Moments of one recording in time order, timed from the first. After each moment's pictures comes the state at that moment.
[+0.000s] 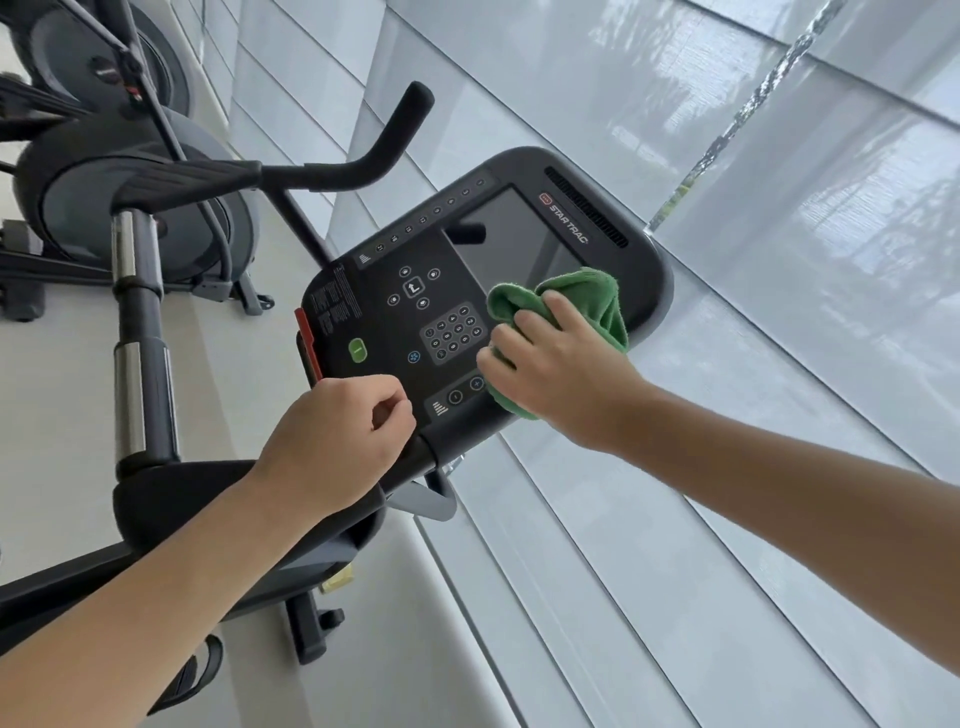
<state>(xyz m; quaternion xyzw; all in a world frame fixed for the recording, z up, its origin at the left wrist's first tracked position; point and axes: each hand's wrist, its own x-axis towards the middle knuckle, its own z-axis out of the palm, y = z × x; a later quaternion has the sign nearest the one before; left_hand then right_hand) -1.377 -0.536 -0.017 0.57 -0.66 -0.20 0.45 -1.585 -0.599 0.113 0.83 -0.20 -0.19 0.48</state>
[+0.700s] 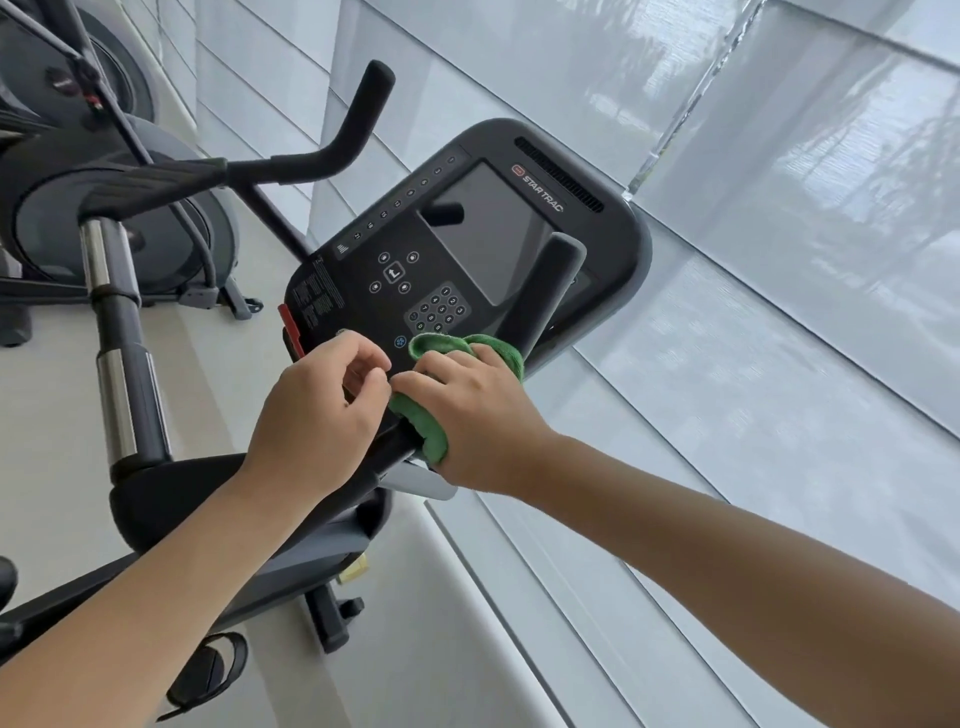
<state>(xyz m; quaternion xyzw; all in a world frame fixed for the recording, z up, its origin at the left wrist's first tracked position) -1.379 -0.531 -0.011 0.56 -0.60 -0.21 0.53 -1.558 -0.577 0.030 0.92 -0.33 0.04 0.18</state>
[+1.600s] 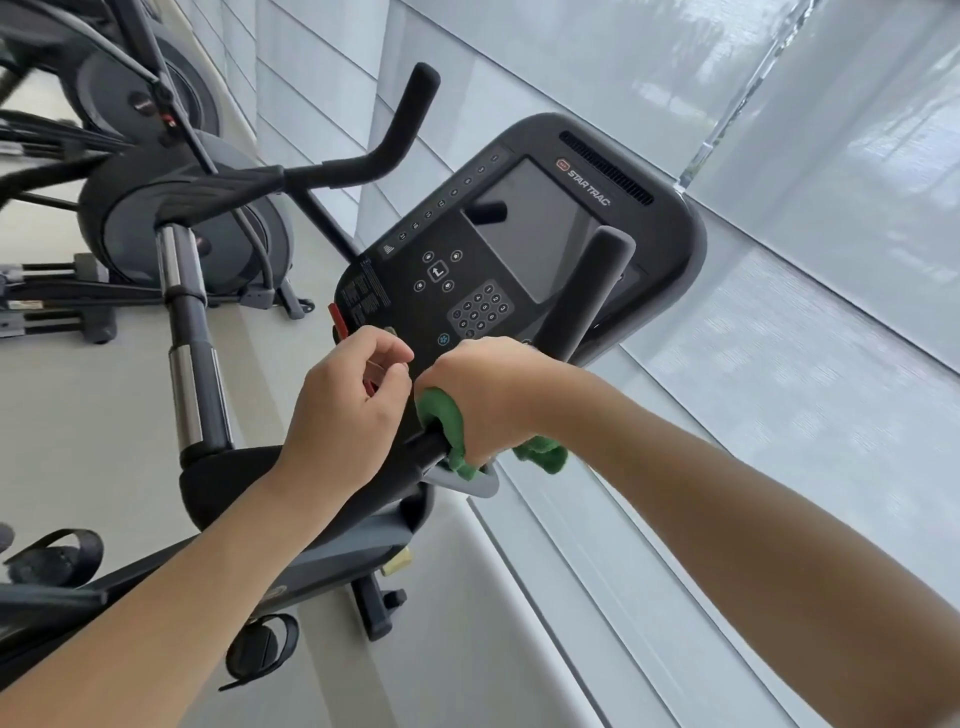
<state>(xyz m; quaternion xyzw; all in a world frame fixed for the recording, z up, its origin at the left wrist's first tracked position) -1.371 -0.525 -0.014 0.57 -0.57 -0.22 0.55 -1.511 -0.583 0.076 0.92 -0.33 -0.20 0.06</state>
